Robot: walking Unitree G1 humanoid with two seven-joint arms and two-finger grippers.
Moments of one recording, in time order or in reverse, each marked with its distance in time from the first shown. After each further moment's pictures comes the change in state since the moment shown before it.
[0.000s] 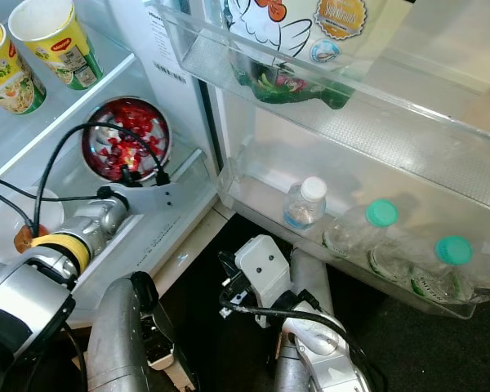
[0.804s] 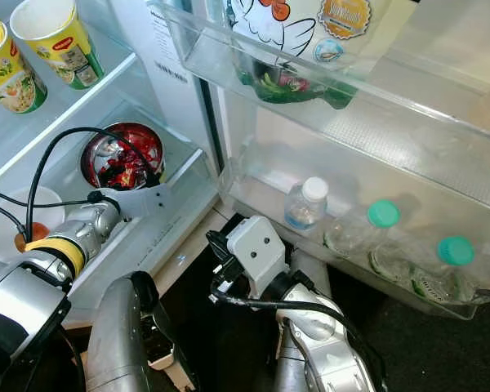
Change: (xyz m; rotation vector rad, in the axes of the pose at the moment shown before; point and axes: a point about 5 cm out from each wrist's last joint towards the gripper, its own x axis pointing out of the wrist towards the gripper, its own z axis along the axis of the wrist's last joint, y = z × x) left arm -0.001 -0.006 -0.003 -0.041 0.000 -0.009; right arm 0.008 0.000 0.019 -0.032 -0.040 0.015
